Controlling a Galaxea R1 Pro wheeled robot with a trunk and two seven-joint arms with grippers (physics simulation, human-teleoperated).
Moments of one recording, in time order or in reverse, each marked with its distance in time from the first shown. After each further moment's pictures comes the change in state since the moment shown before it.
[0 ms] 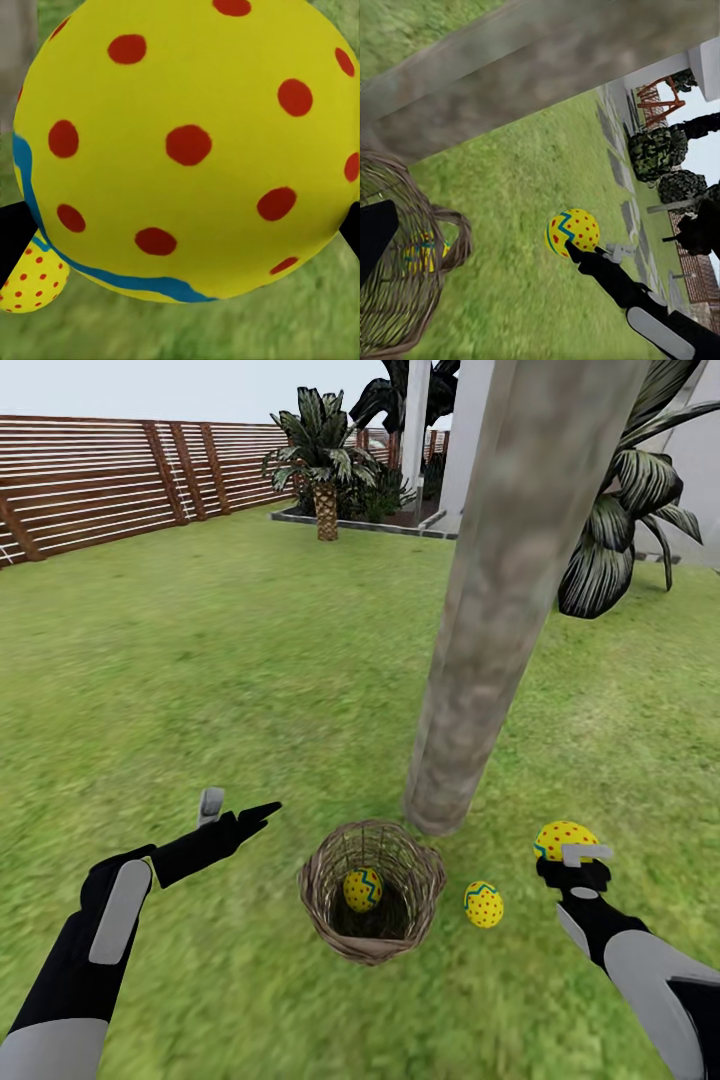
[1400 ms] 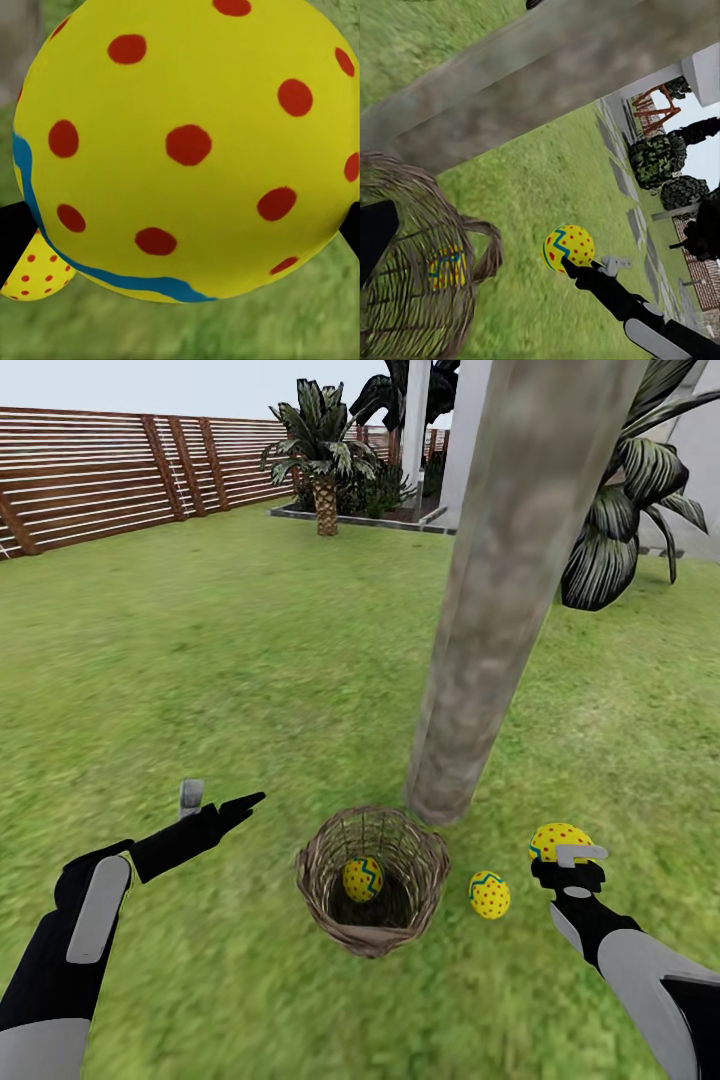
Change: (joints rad) left arm 0.000 0.034 0.040 -0.049 0.002 0.006 -0.039; right arm -0.002 0.017 0.001 0.004 -0.001 0.015 -0.014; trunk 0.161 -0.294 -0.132
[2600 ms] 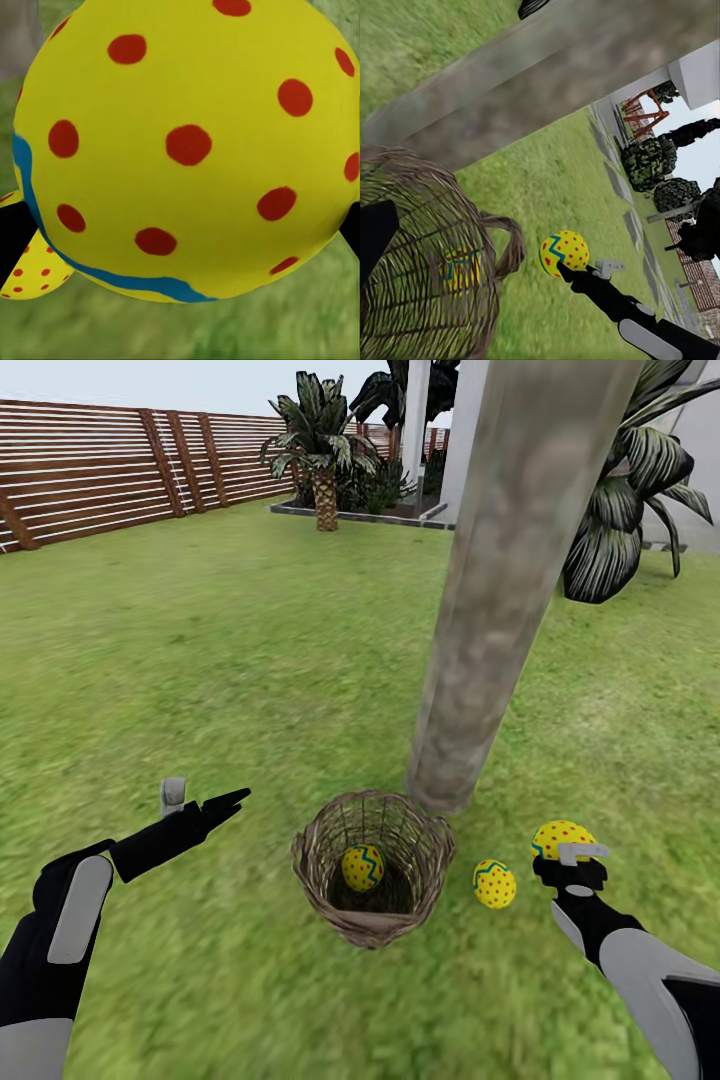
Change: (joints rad) left arm 0.000 0.039 0.032 0.001 0.000 0.001 -0.077; right arm 0.000 -0.005 -0.003 -0.011 -0.007 -0.001 0.000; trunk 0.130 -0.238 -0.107
